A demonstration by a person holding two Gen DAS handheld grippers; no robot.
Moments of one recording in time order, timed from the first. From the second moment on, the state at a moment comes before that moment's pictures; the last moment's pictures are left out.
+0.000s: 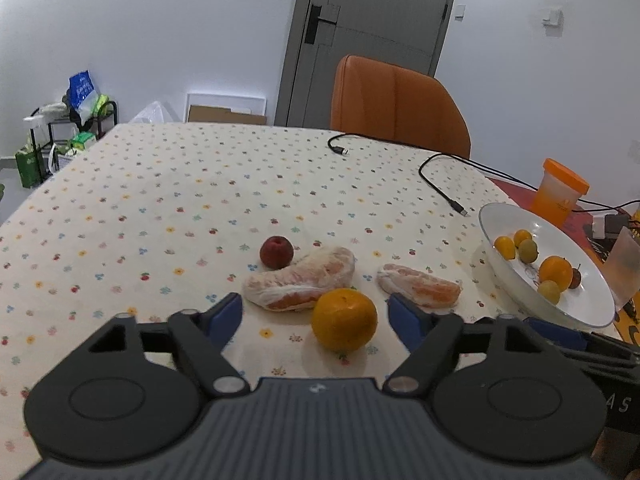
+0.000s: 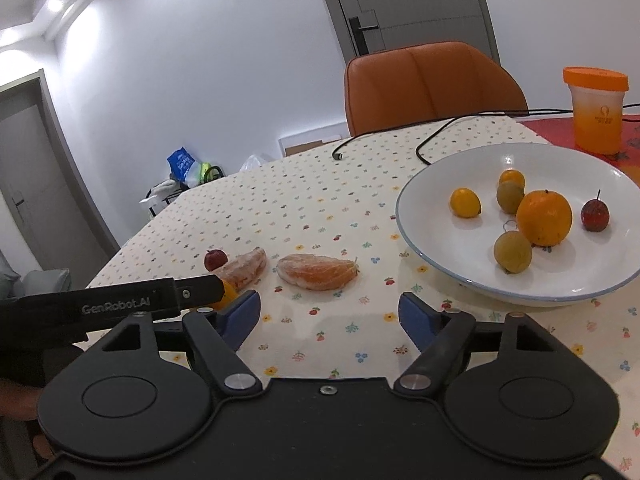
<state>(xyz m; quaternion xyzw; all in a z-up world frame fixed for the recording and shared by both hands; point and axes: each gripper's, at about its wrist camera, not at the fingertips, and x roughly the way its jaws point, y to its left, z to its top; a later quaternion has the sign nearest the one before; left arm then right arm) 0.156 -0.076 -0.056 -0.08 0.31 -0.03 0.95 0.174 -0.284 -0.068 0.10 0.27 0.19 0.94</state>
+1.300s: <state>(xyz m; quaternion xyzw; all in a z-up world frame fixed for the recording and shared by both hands) 0.164 -0.005 -0.051 -0.13 0.30 0.02 0.94 0.234 -0.208 -0.072 0.00 0.31 0.14 0.94</state>
